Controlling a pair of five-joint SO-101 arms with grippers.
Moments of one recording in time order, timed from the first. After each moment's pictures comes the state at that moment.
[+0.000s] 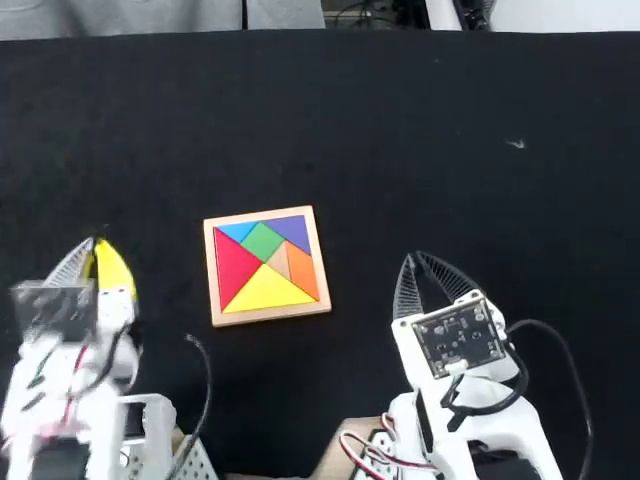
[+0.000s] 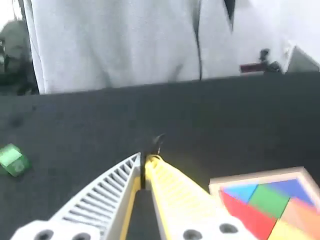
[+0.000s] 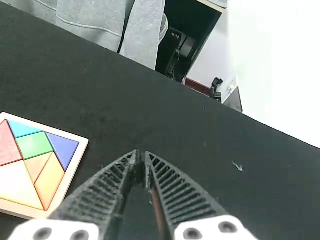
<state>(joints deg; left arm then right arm) -12.1 -102.7 65.3 64.8 -10.1 -6.2 -103.3 54.7 76.1 21.6</state>
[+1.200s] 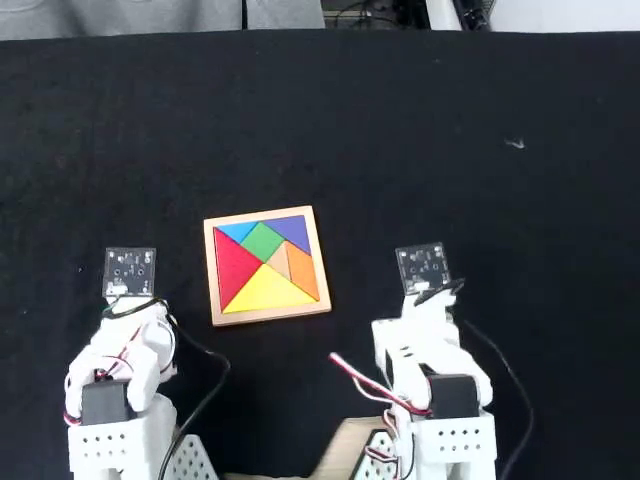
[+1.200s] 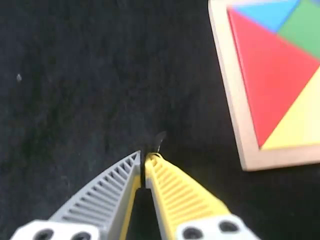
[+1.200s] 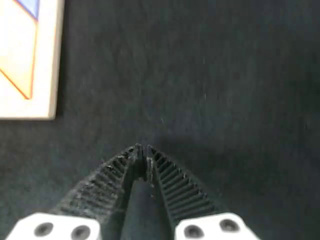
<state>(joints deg) -11.0 -104.1 96.2 71.7 -7.5 -1.8 -103.3 96.7 73.2 4.6</state>
